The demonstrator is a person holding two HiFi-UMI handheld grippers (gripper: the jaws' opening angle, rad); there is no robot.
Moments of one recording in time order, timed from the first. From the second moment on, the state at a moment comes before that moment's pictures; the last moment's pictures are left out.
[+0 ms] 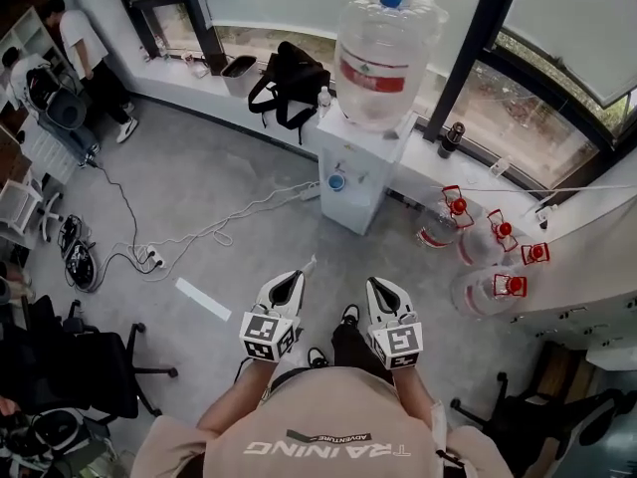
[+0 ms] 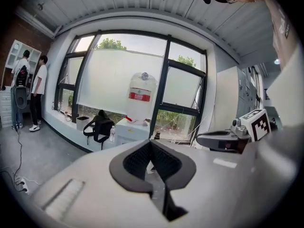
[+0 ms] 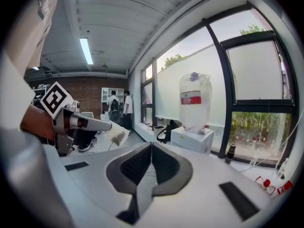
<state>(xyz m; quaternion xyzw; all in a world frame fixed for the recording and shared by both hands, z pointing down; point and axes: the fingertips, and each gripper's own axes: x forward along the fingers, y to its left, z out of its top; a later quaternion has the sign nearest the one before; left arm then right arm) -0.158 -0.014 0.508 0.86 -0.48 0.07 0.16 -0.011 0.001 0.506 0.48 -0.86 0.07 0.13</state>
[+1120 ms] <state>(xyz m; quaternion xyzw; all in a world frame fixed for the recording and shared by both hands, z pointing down) -0.101 -0.215 0.521 0.83 -0.51 0.11 0.17 0.025 -0.235 0.528 0.43 -0.89 0.09 0.13</state>
